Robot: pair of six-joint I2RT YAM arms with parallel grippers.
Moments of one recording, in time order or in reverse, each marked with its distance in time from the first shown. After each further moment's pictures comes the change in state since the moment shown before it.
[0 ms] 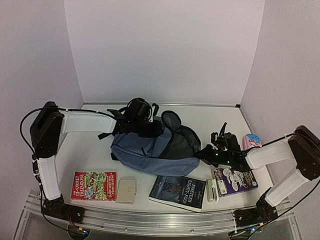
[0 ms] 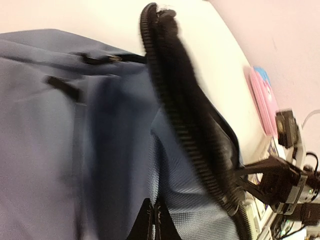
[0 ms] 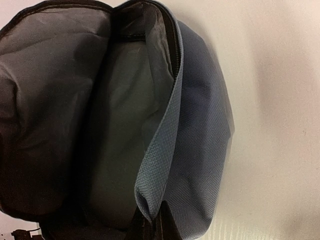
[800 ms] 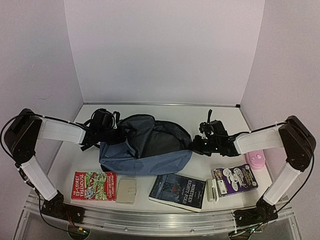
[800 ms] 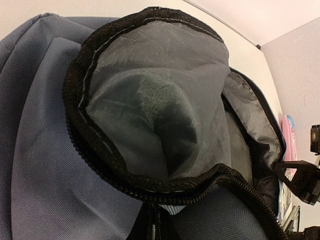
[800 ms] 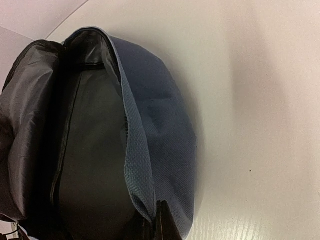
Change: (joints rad) left arm 0.267 -0.277 -0.528 0.258 0.018 -0.084; right arm 0.020 0.155 0.306 -0.245 0.058 -0.148
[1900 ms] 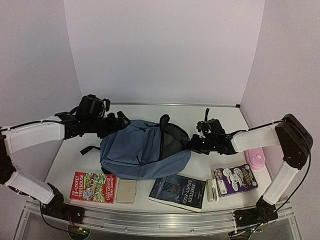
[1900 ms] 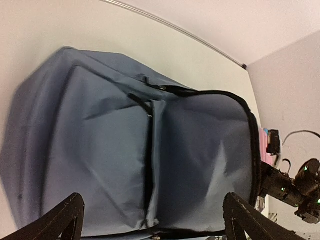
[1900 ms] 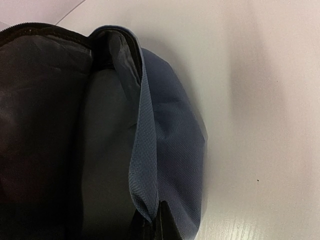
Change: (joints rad) left arm -0.065 -0.320 0.087 -0.364 -0.098 -0.098; right arm 0.007 0.043 0.047 -0.010 -0.007 -0.023
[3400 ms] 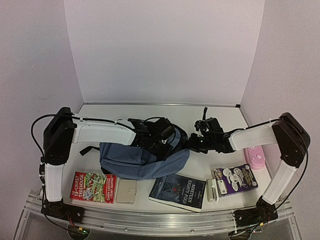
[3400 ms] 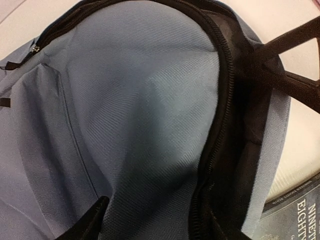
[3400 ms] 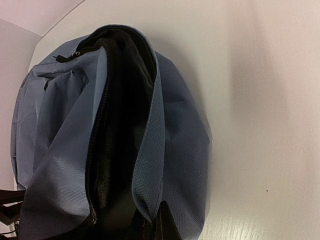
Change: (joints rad) left arm -0.426 0.711 0.598 -0.291 -0.338 0.390; right arm 0.002 0.037 0.041 -0.006 -0.023 -0.009
